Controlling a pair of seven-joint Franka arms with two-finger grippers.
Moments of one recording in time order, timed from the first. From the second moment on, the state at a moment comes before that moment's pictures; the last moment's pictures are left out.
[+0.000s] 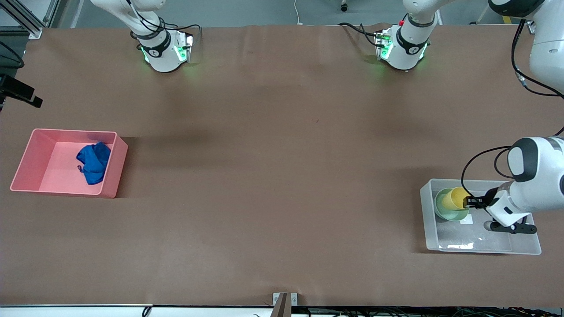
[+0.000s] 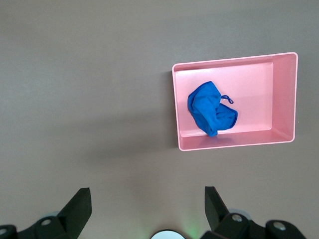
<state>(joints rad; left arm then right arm) 0.46 0.69 -0.45 -1.47 0.32 2.09 0.04 -0.06 -0.01 -0.08 -1.49 0.04 1.40 0.01</state>
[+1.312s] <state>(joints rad) 0.06 -0.03 -0.13 -1.47 0.00 1.55 0.04 -0.06 -0.01 -0.08 -1.49 0.04 1.40 0.01</state>
